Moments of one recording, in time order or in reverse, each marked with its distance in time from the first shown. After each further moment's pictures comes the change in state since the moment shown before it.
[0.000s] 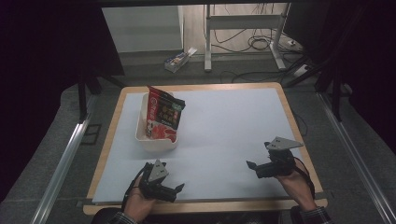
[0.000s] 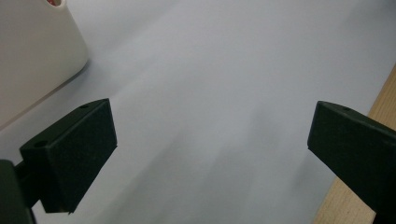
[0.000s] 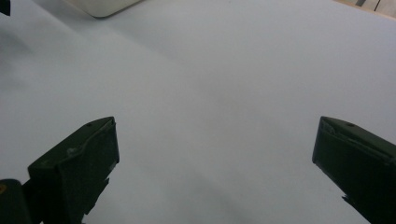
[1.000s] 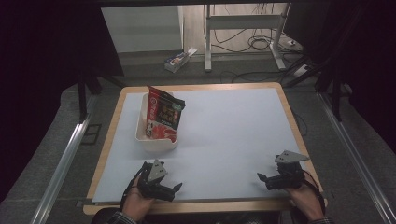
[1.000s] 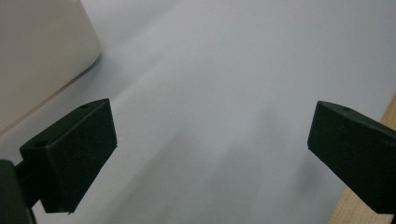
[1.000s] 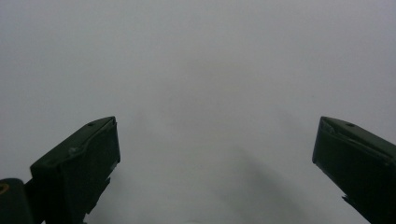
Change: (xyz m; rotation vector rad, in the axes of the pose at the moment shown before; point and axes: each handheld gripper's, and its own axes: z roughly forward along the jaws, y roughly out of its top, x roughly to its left) left arm 0.005 -0.003 0.000 0.026 0.029 0.022; right arm -0.010 -0.053 -0.005 0.109 -0.064 0.018
